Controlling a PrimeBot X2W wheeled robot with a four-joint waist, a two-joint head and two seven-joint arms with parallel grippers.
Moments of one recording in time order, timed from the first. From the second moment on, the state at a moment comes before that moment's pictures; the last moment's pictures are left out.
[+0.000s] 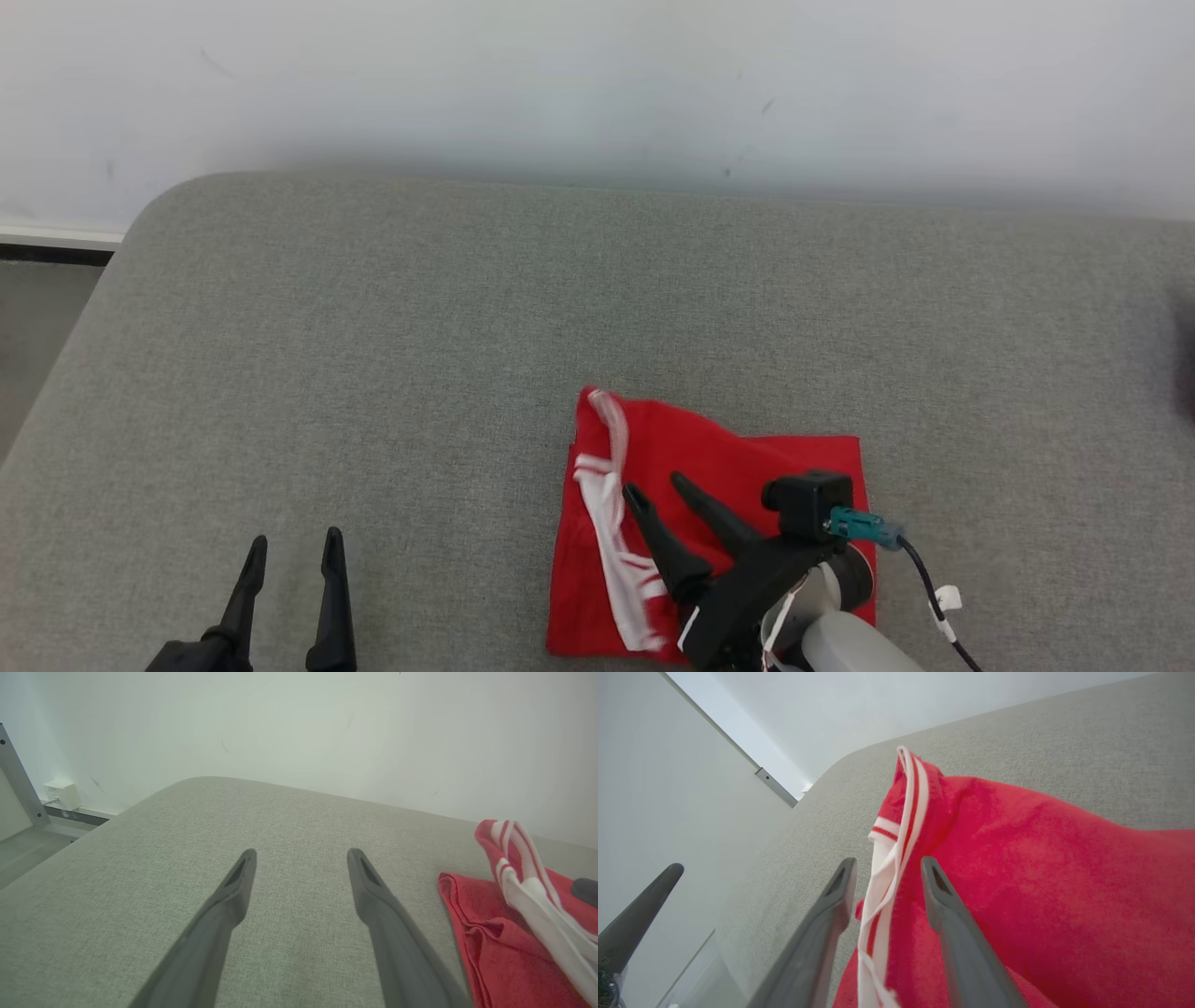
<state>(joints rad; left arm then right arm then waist) -0.01 0.05 0.04 0.20 -0.22 -0.13 -0.26 -0.38 -0.05 0.58 0.53 0.69 0.13 -0.07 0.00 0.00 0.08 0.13</state>
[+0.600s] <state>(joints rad) 0.00 0.05 0.05 0.16 -0.19 -0.13 -0.26 -0.33 -0.14 0.24 0.44 0.44 0.13 -0.25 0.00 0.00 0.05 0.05</state>
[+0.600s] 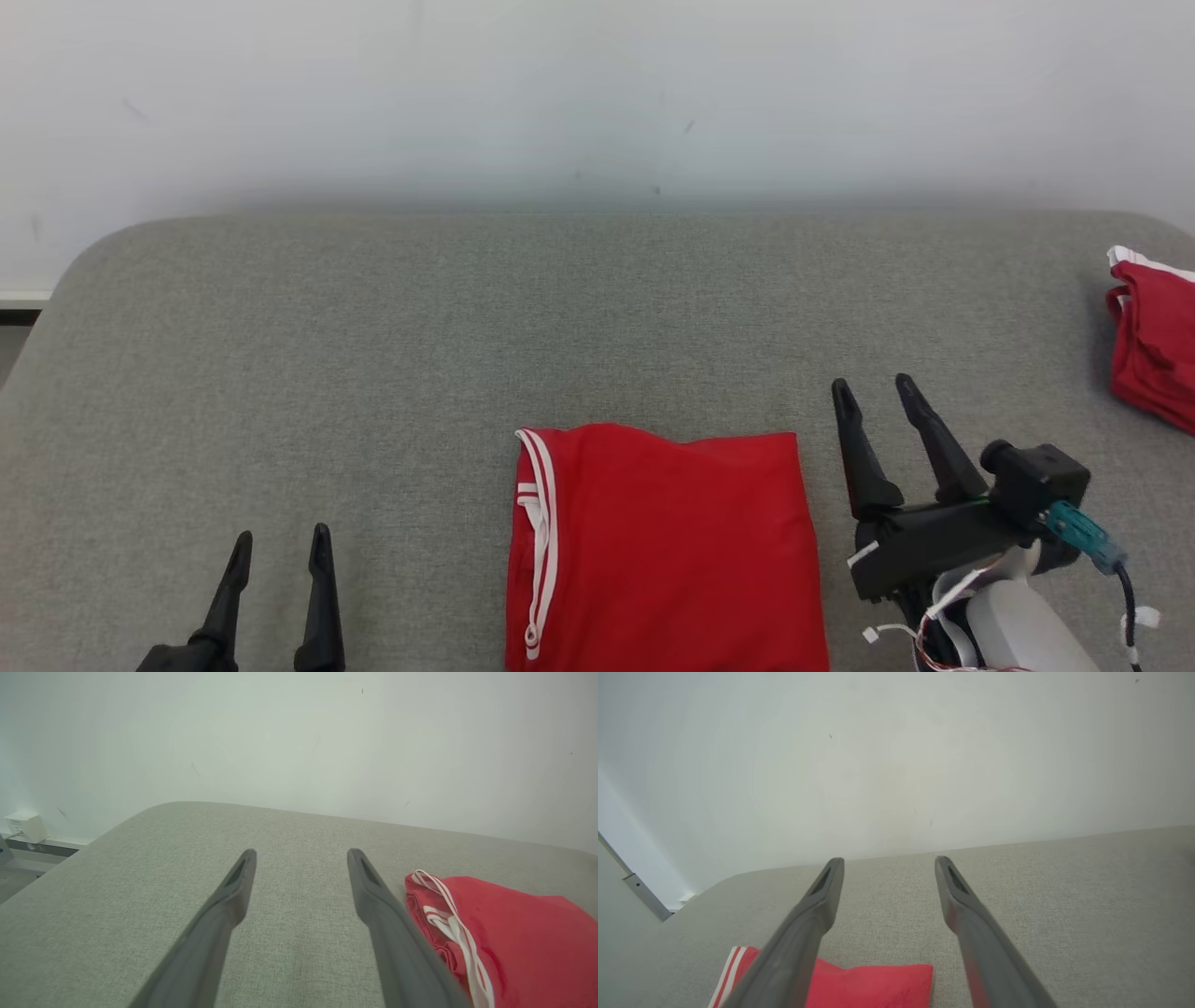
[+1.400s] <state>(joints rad) 0.04 0.07 0.03 0.11 -0.16 -0.13 -0.26 0.07 -0.09 0.01 0.07 0.30 0.13 -0.26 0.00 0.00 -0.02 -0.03</state>
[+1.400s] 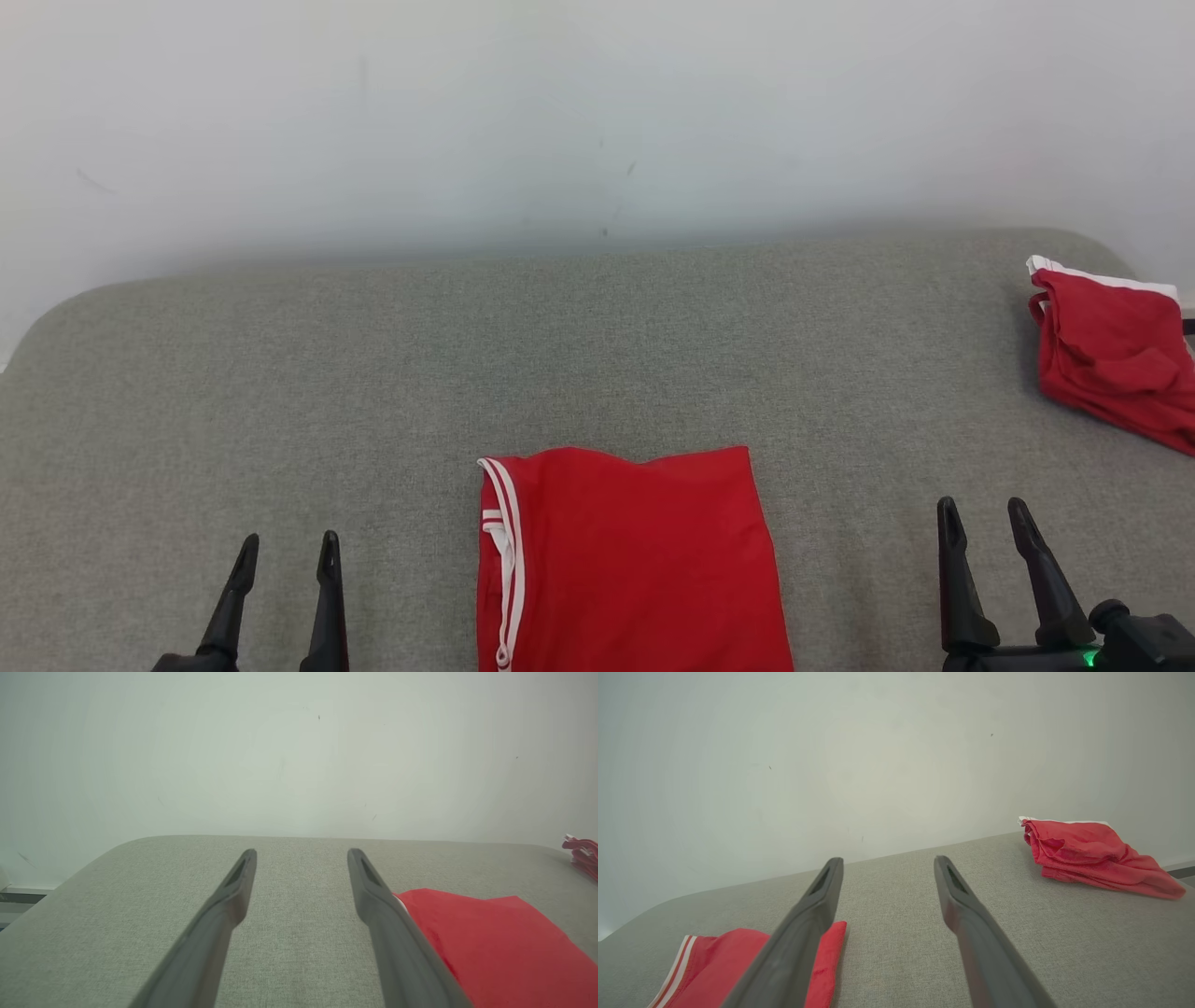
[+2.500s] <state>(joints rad) 0.09 0.10 -0.01 0.08 -0.18 -0.13 -0.26 0.07 -0.08 0.02 0.12 0.27 0.13 -0.22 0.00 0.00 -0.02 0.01</state>
